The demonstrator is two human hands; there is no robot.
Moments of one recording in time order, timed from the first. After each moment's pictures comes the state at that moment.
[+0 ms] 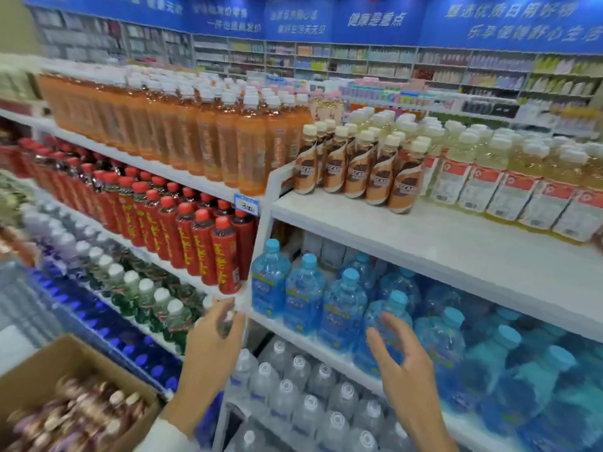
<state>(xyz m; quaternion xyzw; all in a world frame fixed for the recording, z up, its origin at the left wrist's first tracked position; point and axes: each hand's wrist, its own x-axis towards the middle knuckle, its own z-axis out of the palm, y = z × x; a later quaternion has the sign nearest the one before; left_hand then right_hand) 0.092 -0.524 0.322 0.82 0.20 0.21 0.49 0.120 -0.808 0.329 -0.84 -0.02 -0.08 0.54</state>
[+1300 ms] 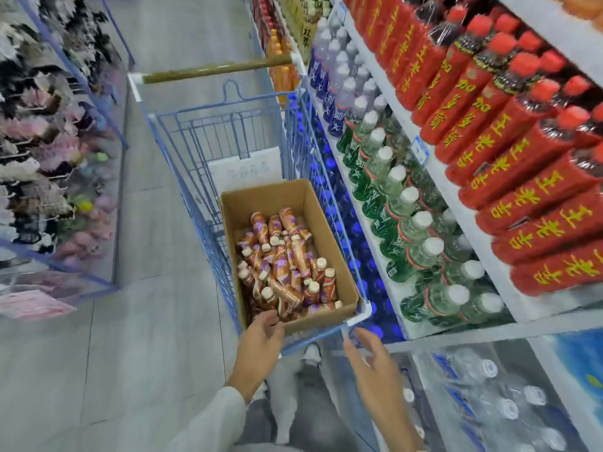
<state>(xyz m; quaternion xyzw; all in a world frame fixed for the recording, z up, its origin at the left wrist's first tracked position) -0.109 -0.269 0.109 0.59 0.57 0.07 0.56 0.049 -0.414 0.148 -0.83 -0.17 0.38 0.36</state>
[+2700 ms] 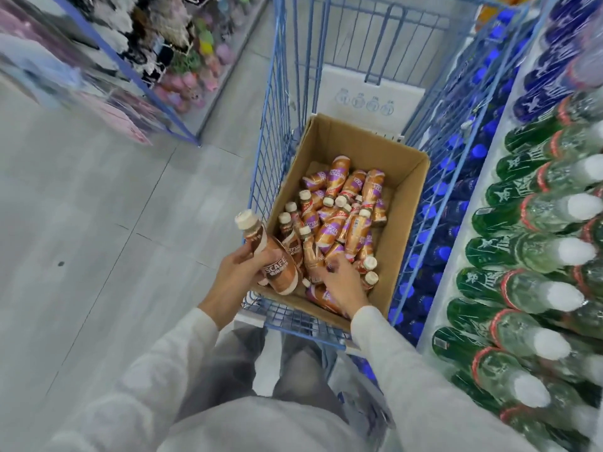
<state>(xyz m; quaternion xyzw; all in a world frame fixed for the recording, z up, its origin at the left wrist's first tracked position) -0.076 -0.195 0.096 0.17 0.68 0.31 0.64 0.128 -0.185 -0.004 -0.70 -0.42 0.57 0.04</state>
